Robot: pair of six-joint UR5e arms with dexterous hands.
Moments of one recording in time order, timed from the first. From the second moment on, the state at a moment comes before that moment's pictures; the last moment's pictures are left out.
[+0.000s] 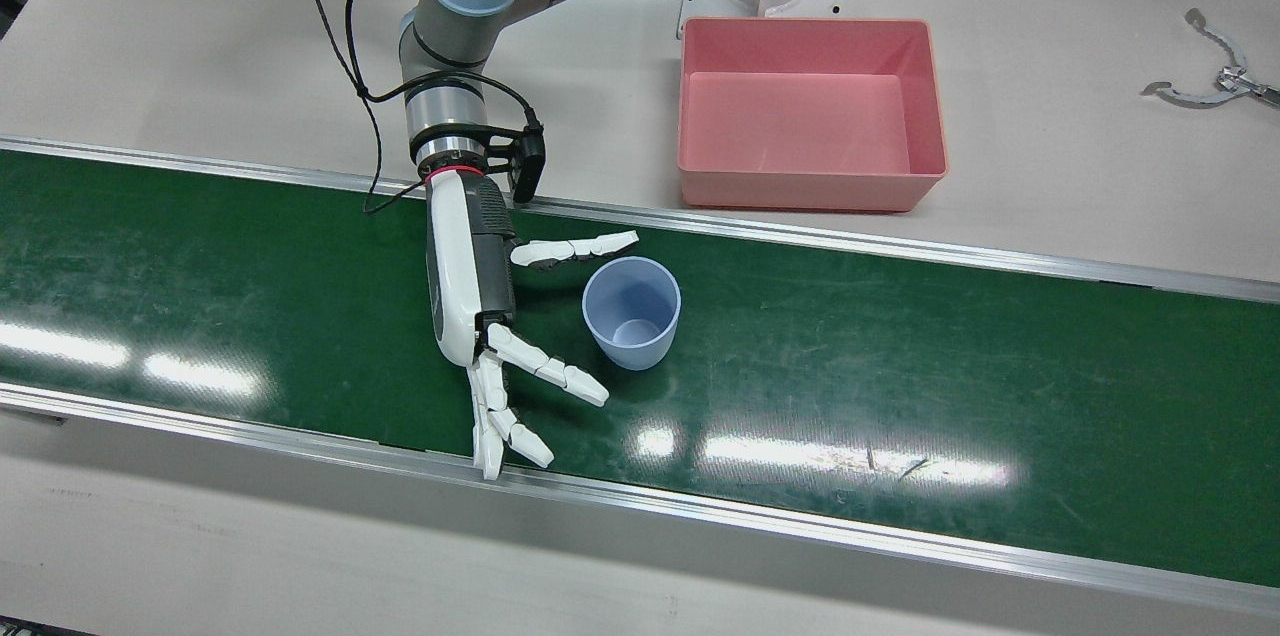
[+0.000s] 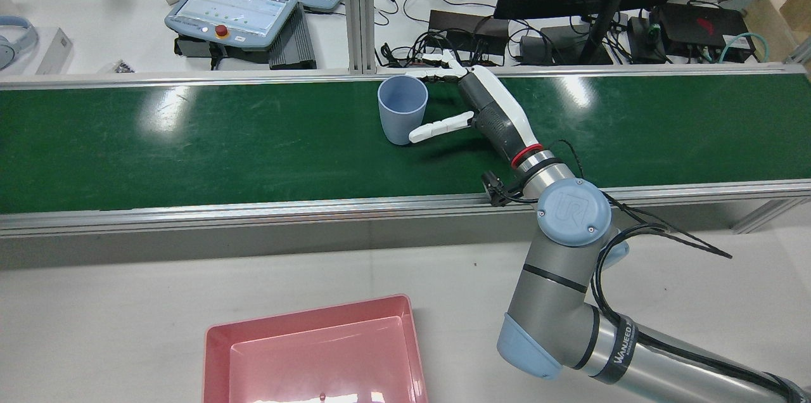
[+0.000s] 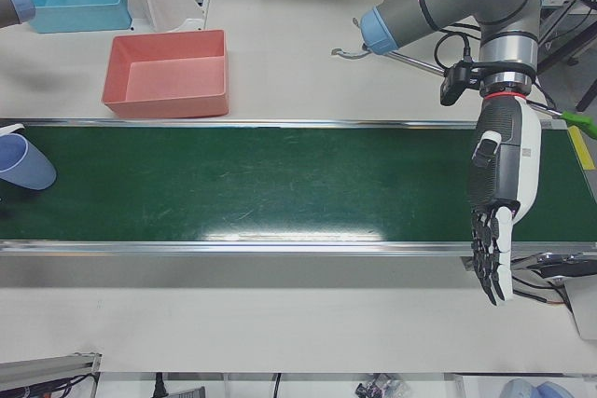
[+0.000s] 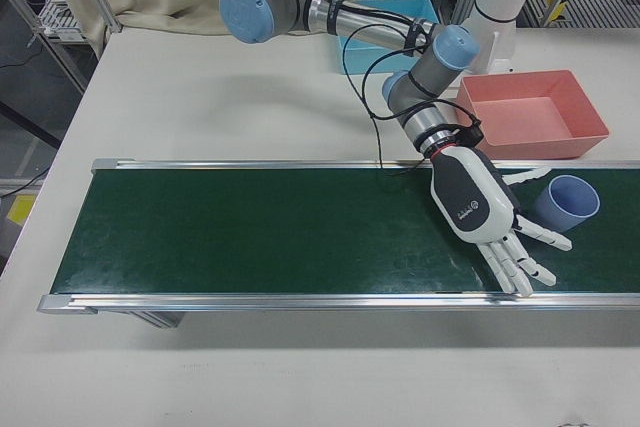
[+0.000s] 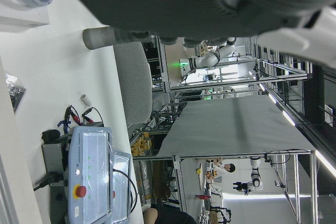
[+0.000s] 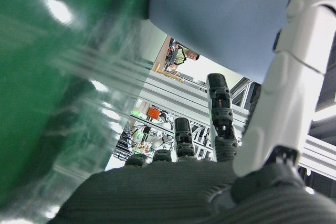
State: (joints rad) left arm -1.46 -1.86 -1.67 0.42 1.75 0.12; right arm 0.63 -0.99 1.73 -3.54 -0.92 -0.61
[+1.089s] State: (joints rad) left arm -1.46 -1.86 -1.67 0.42 1.75 0.12; right arm 0.63 -0.98 1.73 -3.54 -0.92 -0.61
